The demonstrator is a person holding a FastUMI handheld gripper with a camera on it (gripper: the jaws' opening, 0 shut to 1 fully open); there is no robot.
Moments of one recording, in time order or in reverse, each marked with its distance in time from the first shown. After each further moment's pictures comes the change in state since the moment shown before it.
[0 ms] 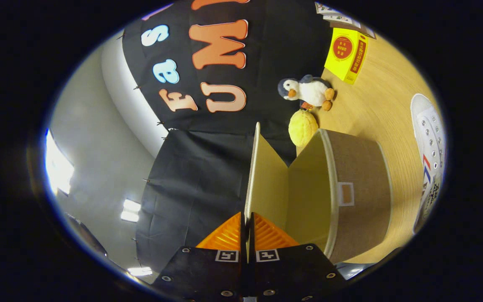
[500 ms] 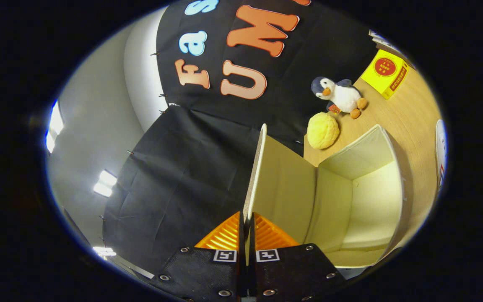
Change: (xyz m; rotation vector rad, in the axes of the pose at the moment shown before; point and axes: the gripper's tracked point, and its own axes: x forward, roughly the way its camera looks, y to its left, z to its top) arm 0.082 0.057 -0.055 -0.226 0.018 -0.098
